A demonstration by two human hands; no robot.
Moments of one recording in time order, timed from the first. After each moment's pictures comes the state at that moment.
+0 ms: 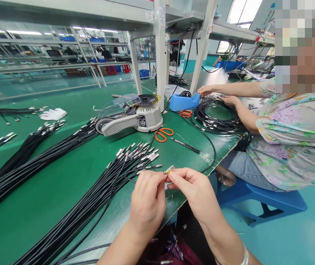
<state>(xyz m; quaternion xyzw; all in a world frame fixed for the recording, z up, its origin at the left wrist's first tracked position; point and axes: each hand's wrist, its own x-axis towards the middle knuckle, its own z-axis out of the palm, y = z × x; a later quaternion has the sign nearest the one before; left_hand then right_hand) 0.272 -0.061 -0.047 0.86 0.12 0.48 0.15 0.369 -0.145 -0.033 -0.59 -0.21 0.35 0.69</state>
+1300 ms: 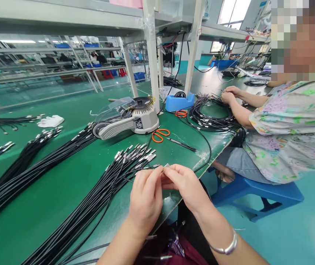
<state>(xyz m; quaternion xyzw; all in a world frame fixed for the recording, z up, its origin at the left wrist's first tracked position) 0.272 -0.055 -0.054 0.86 0.09 0.49 0.10 0.371 -0.135 -0.035 -0.53 -0.19 0.46 0.69</state>
